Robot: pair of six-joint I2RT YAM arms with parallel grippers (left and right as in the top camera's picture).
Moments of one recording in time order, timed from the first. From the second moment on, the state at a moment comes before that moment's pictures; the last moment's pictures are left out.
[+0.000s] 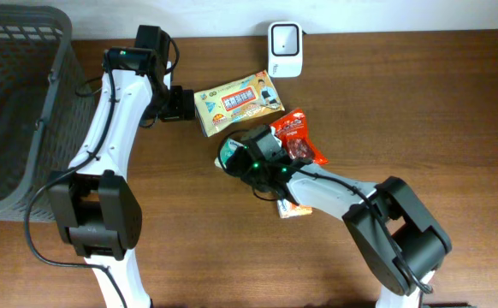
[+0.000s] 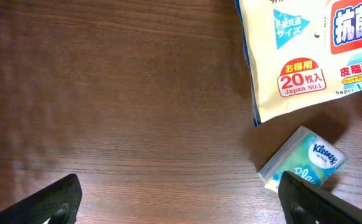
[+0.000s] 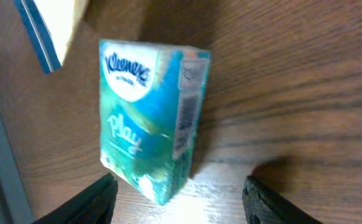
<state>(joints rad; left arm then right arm) -0.12 2.08 1.93 -1.23 -0.04 -0.21 0.64 1.94 1.07 -0.04 -0.15 1.13</state>
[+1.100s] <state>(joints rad) -0.12 2.08 1.93 -1.23 -0.04 -0.21 0.66 1.94 1.36 -0.68 0.21 0.72</state>
